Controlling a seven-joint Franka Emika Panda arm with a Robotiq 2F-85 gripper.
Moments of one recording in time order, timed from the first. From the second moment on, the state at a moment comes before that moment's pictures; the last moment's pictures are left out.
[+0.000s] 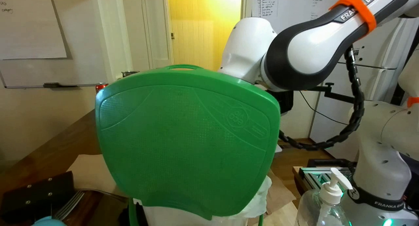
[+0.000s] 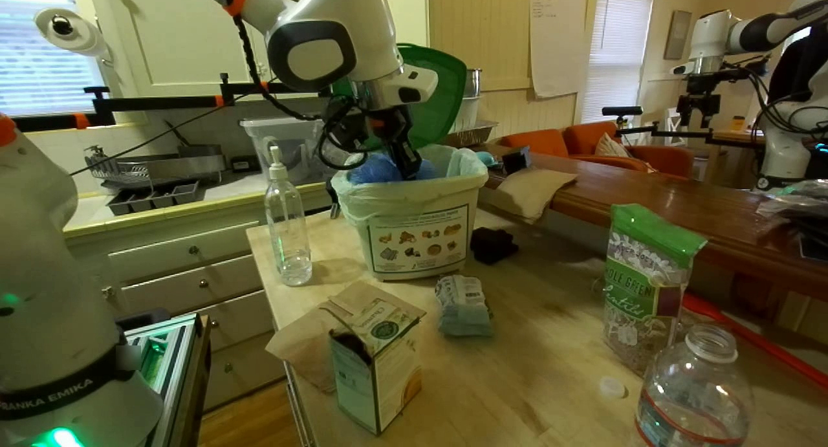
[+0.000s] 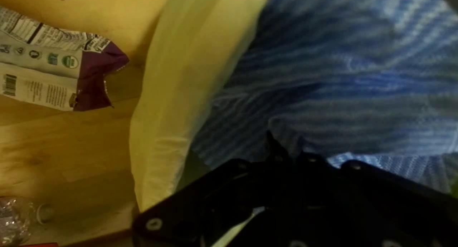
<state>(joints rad) 0.17 -0.28 -0.06 -2.48 0.35 2.55 -0.18</state>
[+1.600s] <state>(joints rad) 0.06 -0.43 0.01 -2.36 0.14 2.32 -0.01</state>
